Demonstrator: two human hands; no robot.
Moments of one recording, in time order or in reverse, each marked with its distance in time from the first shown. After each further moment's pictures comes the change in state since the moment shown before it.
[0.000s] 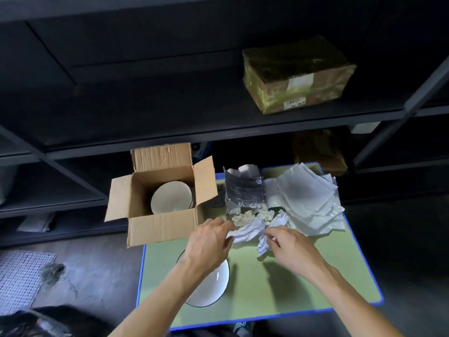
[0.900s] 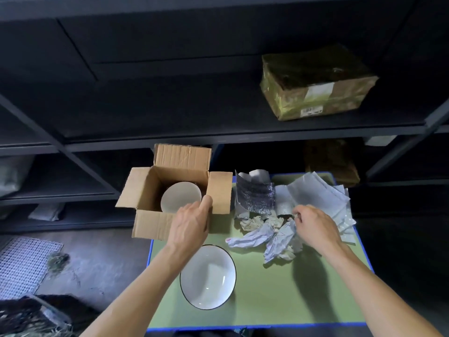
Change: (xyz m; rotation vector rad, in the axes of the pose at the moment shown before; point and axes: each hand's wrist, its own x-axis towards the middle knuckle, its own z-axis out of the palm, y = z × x) left_hand 0.005 -0.048 -0.035 0.121 0.136 -0.197; right_hand 0.056 0.033 -0.026 -0.145 0.230 0.146
